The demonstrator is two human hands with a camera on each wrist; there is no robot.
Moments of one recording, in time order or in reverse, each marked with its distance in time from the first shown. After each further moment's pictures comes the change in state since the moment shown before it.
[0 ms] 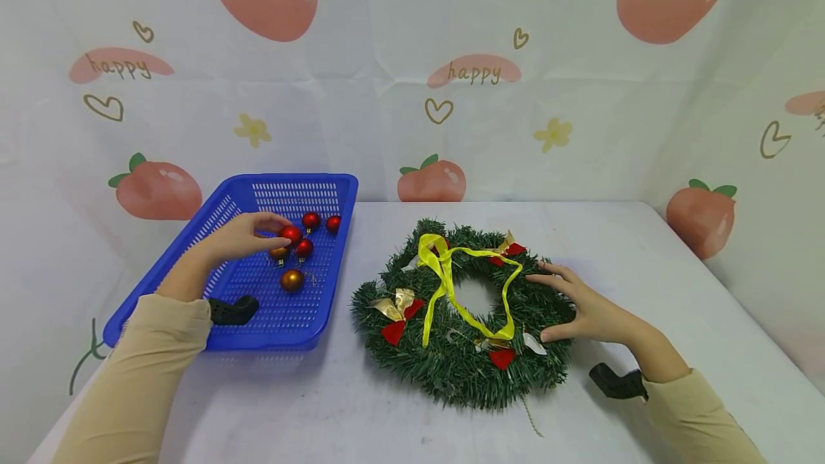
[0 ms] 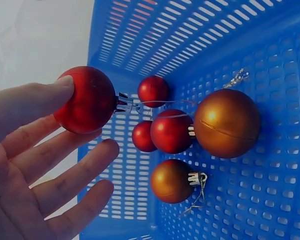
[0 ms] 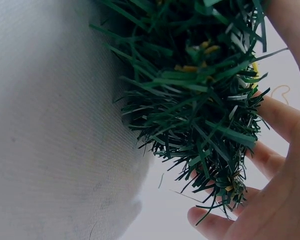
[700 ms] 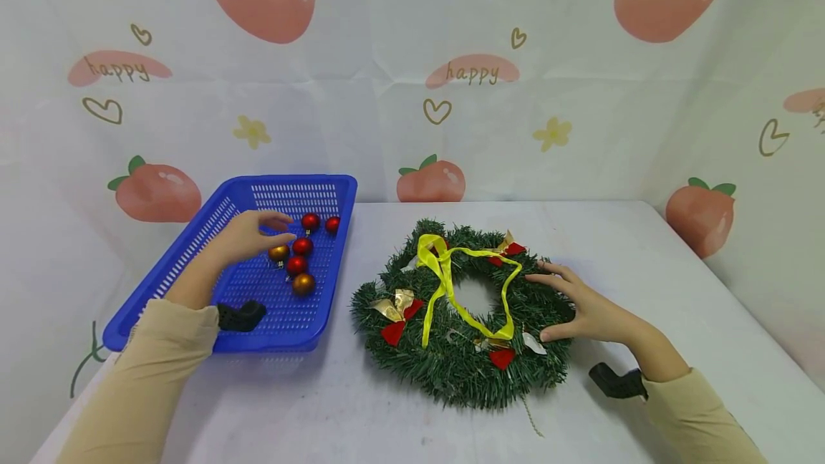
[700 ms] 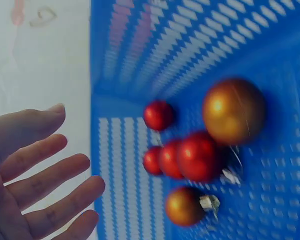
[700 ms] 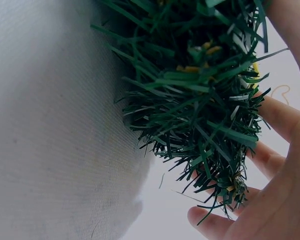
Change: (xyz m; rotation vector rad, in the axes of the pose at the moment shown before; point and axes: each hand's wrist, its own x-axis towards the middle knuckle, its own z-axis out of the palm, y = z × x) left_hand 0.000 0.017 0.004 0.096 0.107 0.003; right_hand 0.000 0.001 0.001 -0.001 0.008 -0.017
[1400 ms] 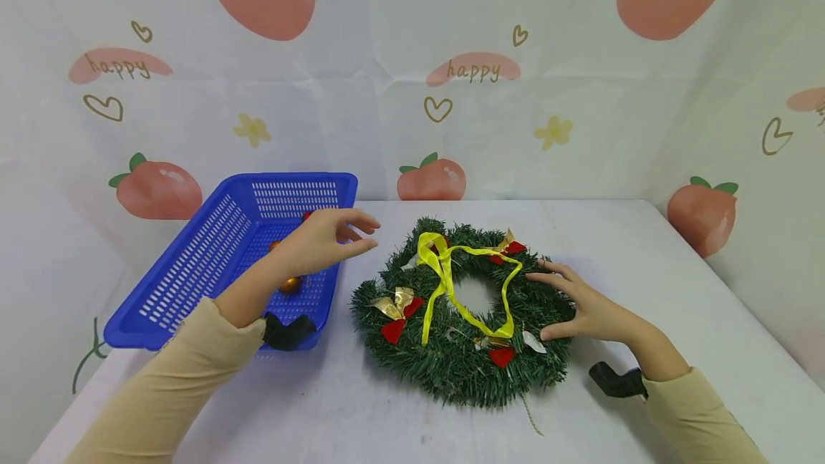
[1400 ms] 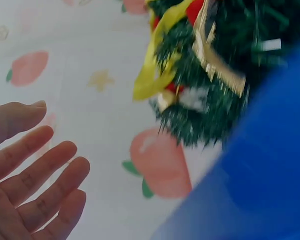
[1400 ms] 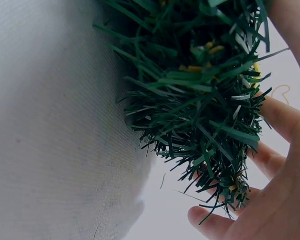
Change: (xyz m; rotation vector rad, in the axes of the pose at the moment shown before) left_hand -0.003 0.105 0.033 -0.127 -0.017 0.309; right_hand 0.000 0.002 0.000 0.011 -0.004 0.007
